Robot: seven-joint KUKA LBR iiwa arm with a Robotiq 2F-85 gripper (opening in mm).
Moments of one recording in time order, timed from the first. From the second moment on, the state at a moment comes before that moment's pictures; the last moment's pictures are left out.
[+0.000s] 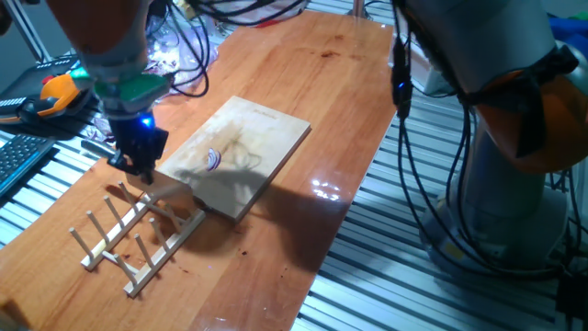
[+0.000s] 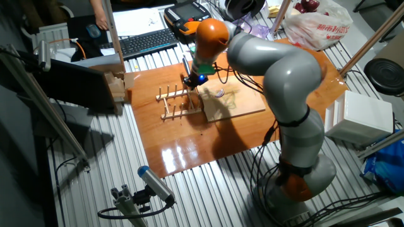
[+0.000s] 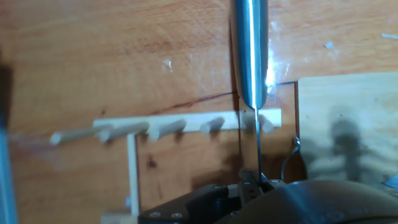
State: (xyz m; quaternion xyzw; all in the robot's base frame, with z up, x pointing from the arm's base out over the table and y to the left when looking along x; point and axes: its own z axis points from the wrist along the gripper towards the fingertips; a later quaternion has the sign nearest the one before) arm 0.597 0.222 0.142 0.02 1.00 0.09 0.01
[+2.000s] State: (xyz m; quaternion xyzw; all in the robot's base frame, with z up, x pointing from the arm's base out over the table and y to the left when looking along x) arm 0.591 0.101 0.138 -0.14 0.99 0.01 0.01
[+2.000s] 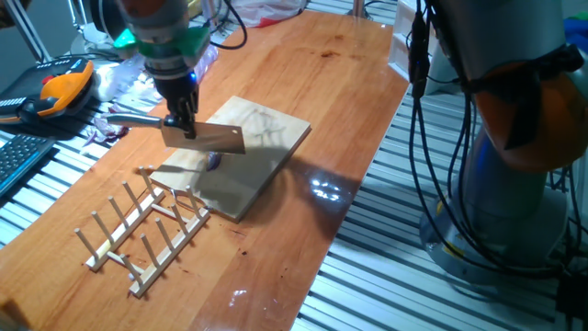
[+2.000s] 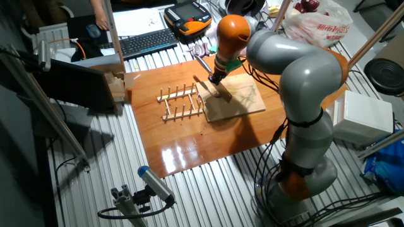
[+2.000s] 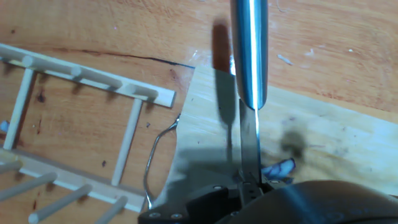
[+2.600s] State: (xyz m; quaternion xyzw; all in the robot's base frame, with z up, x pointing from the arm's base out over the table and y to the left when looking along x) arm 0.595 0.094 0.115 -0.16 0.99 0.00 0.01
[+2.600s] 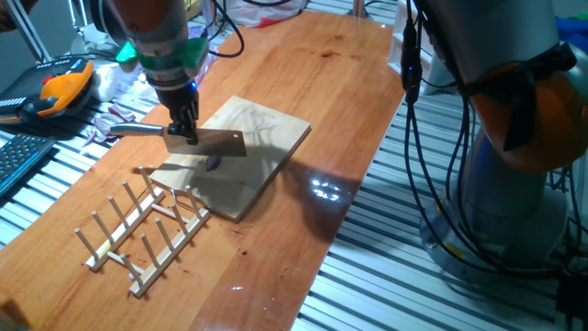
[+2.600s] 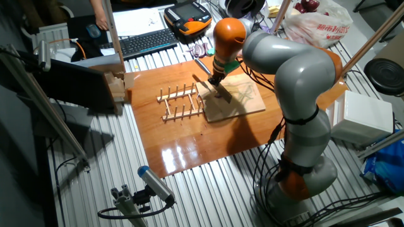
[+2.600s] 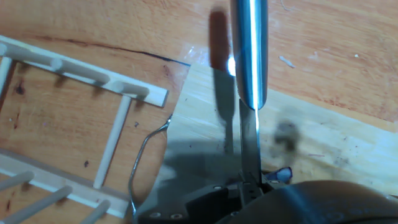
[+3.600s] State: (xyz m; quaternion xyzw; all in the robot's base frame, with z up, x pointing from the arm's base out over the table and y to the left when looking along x) arm 0.593 0.088 0.080 -0.16 0.99 0.01 0.02
